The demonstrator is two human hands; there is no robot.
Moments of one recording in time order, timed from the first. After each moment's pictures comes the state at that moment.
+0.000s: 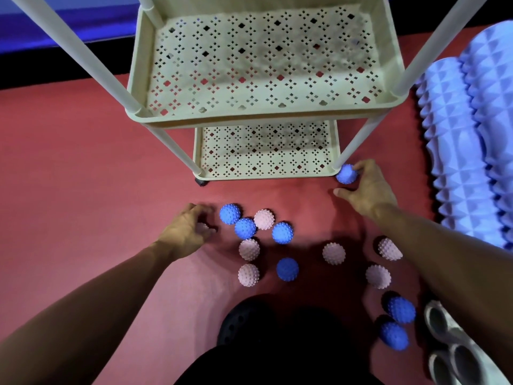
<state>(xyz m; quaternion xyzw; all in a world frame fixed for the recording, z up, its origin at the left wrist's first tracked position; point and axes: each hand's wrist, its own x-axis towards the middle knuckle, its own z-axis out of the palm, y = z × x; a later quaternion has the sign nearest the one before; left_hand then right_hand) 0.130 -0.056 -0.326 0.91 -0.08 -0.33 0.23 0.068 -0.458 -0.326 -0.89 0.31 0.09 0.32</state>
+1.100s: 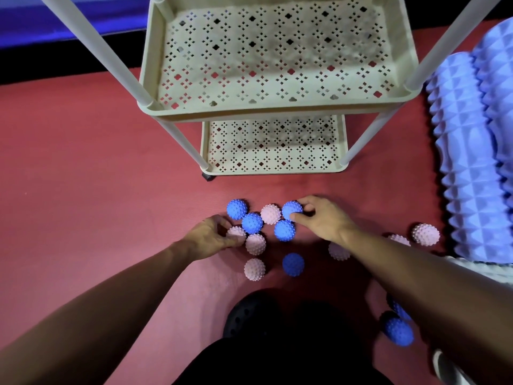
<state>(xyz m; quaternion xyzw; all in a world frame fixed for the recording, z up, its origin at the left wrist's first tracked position) 0.103 -0.077 -0.339 0.81 0.06 -0.42 0.40 0.055 -0.366 -0.333 -0.85 0.20 0.29 0.39</state>
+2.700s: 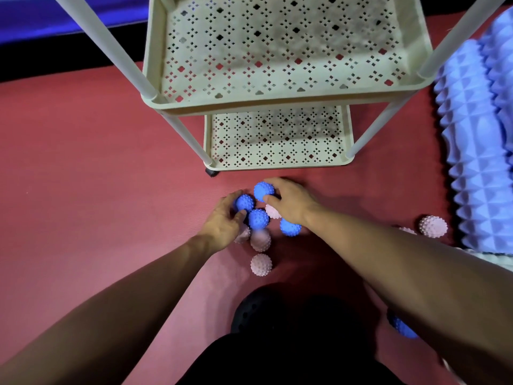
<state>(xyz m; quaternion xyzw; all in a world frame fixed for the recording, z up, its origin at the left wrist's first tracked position) 0.108 -0.095 -0.346 0.83 0.02 -0.35 0.42 0.099 -0.302 -0.331 -0.88 0.11 0.27 0.37</state>
